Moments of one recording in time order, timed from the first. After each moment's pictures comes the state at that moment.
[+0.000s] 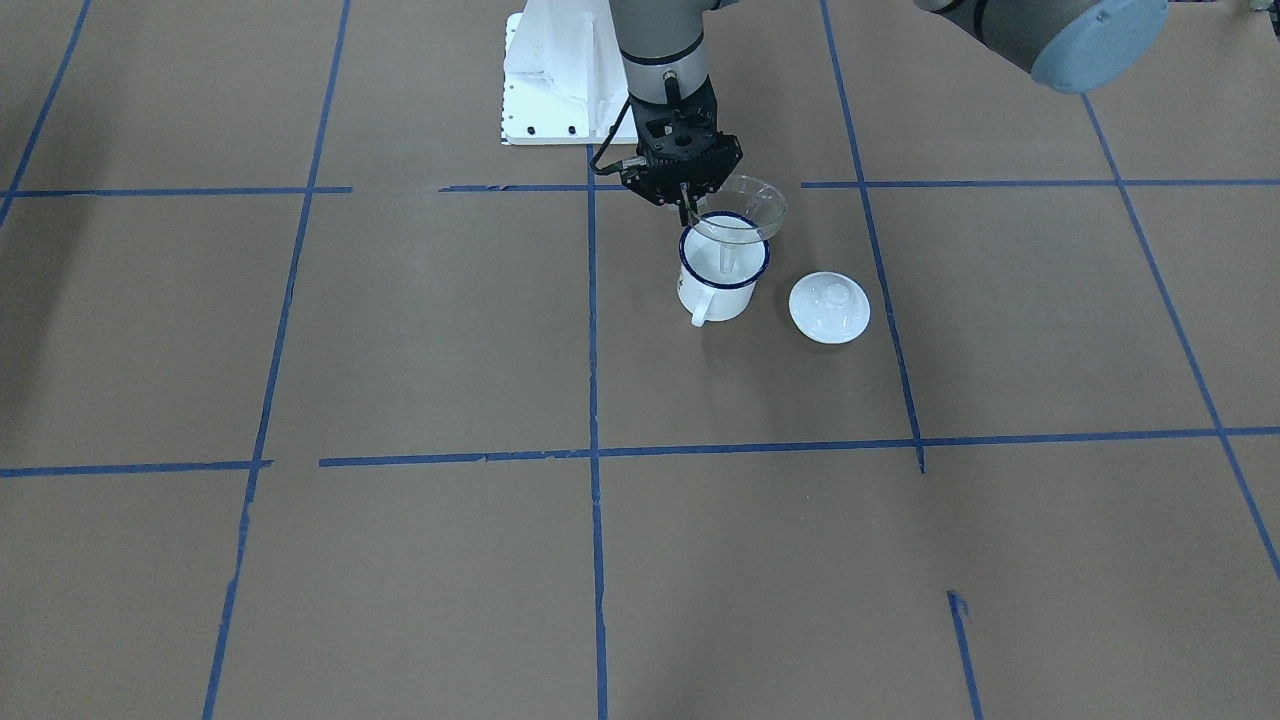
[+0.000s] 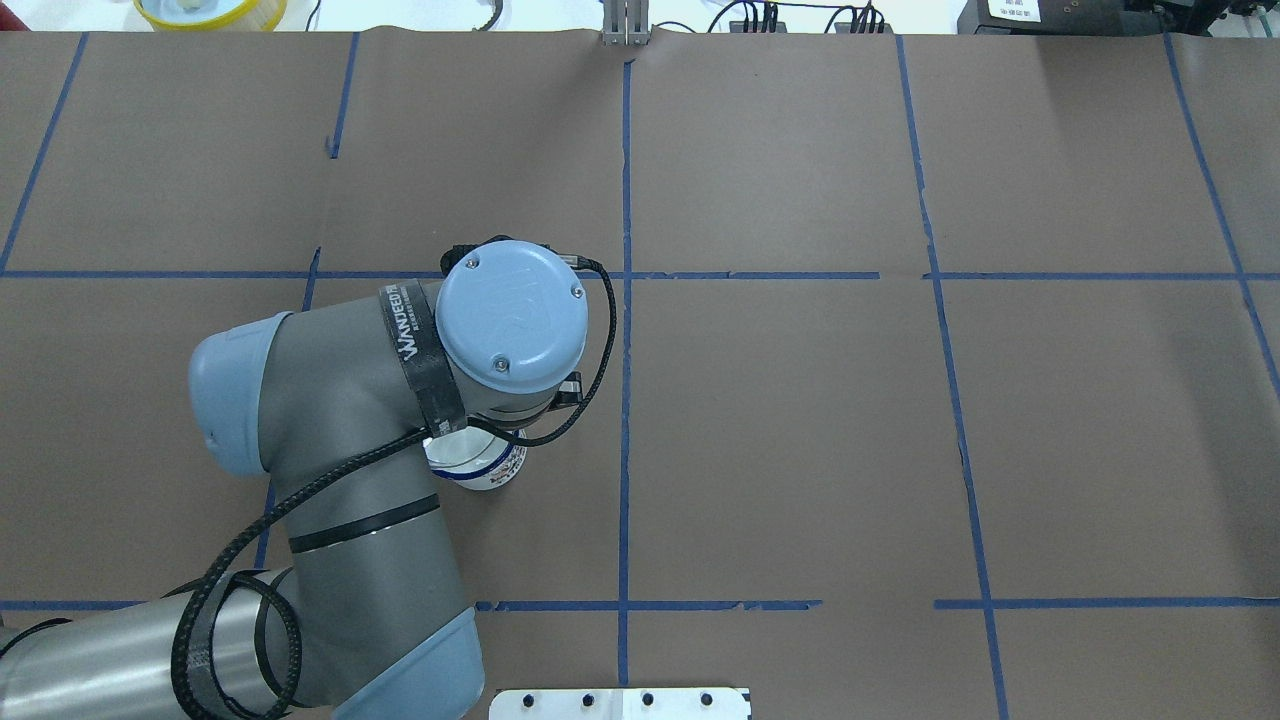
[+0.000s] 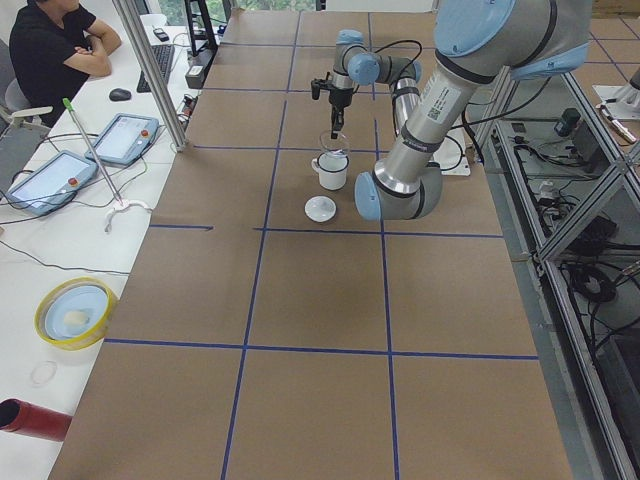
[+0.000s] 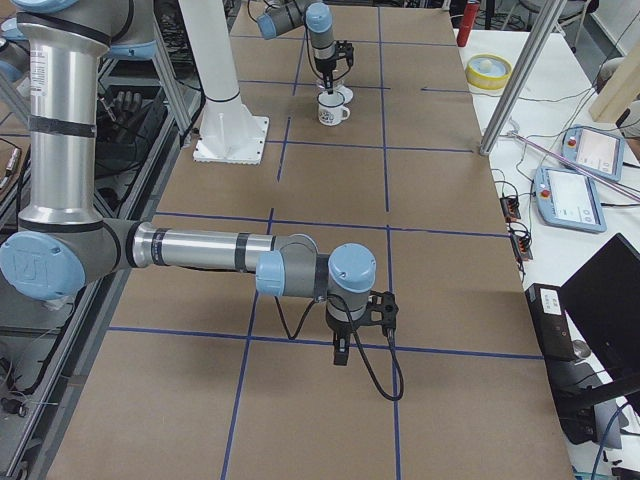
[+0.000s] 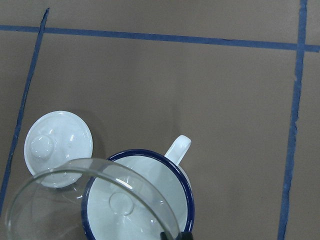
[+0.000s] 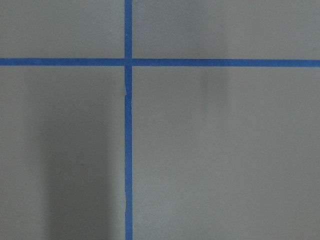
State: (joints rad) left arm -0.43 -2.36 -1.90 -1.05 -1.67 -1.33; right arm 1.57 -1.68 1.66 -1.57 2.29 0.01
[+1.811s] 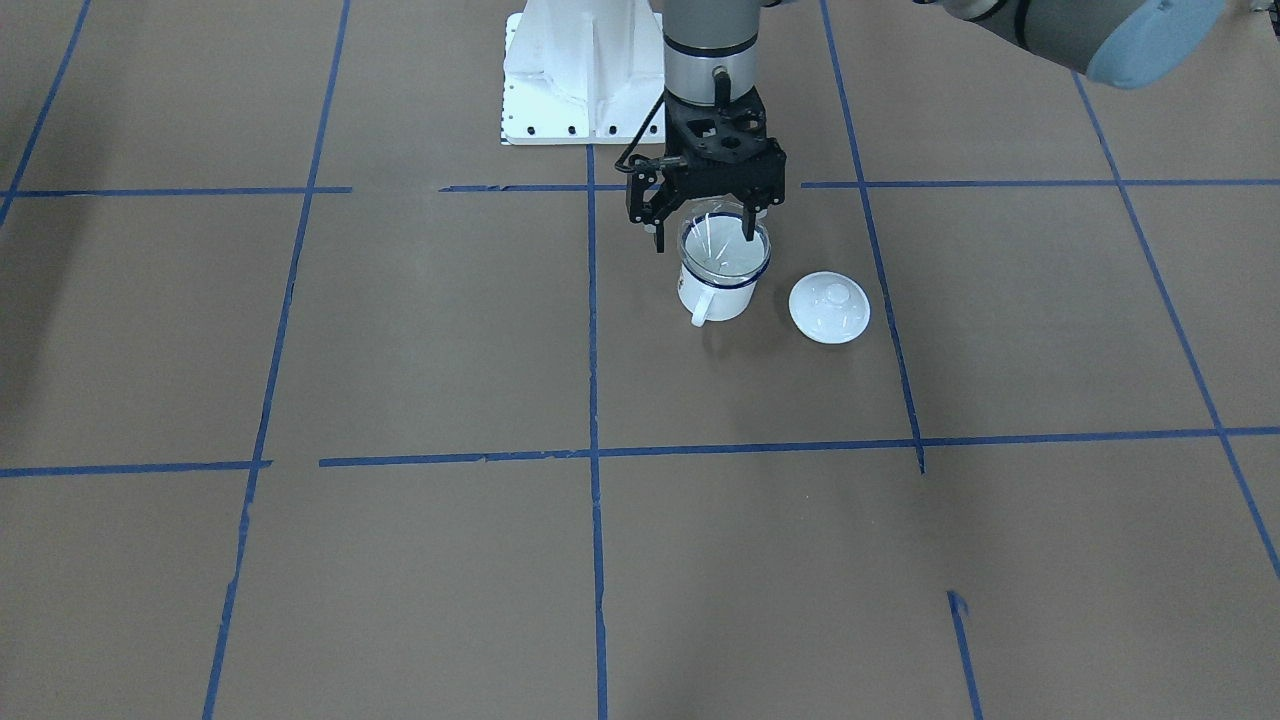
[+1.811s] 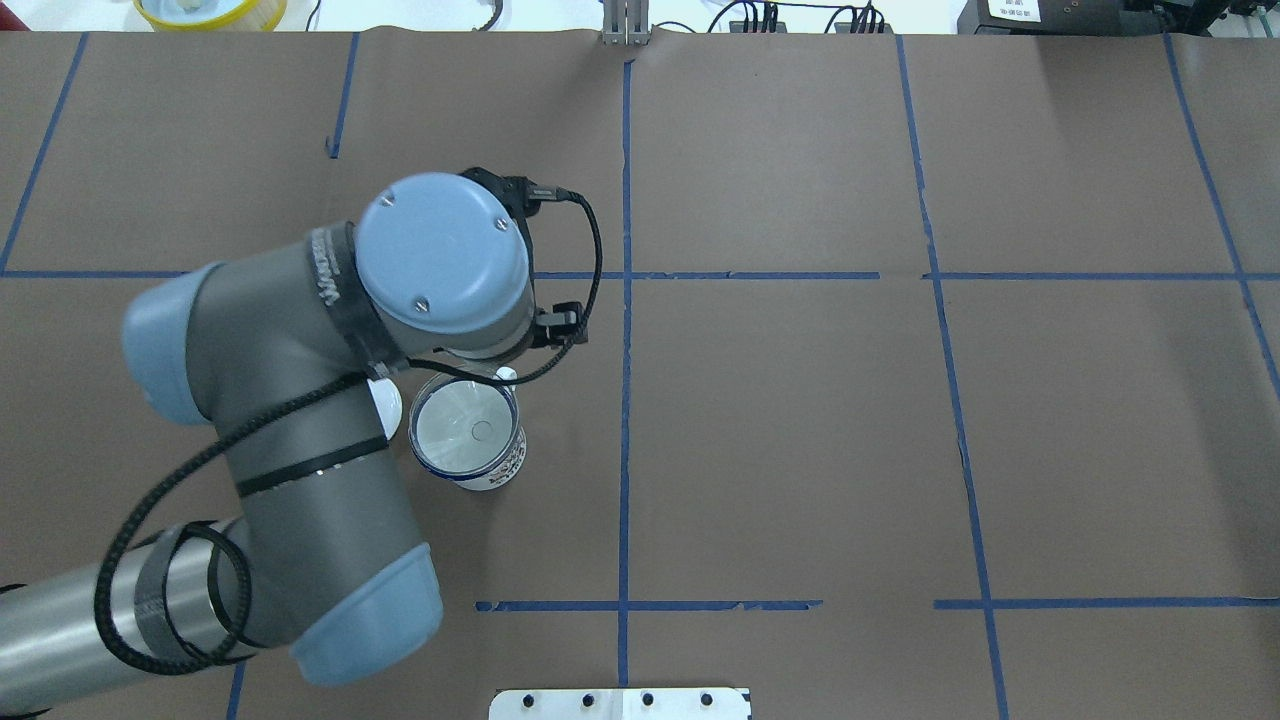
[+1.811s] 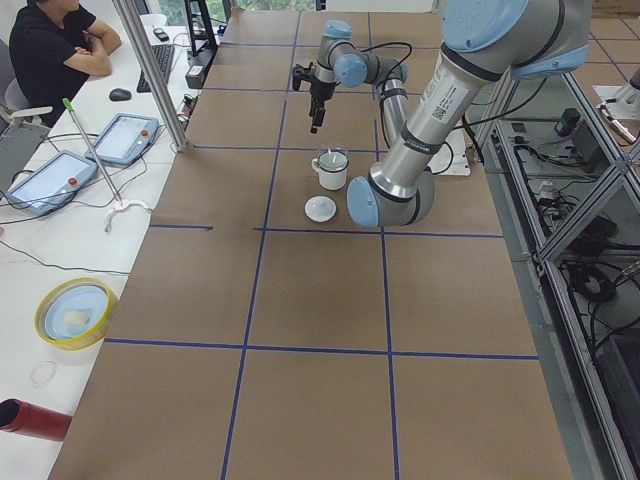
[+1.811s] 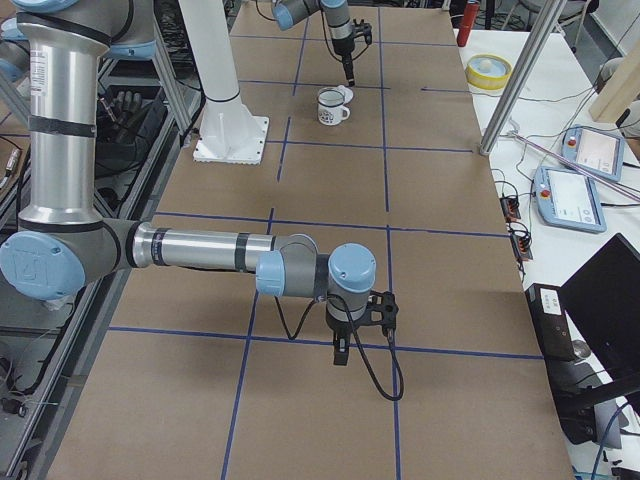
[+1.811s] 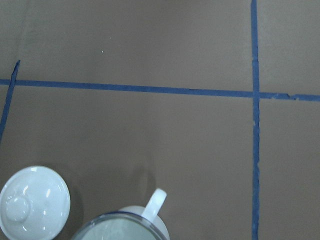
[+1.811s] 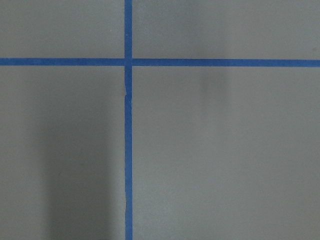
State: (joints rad) left arm -0.63 -2.31 -1.96 -1.23 -1.75 -1.23; right arm 1.57 -1.68 1.66 -1.57 2.29 0.01
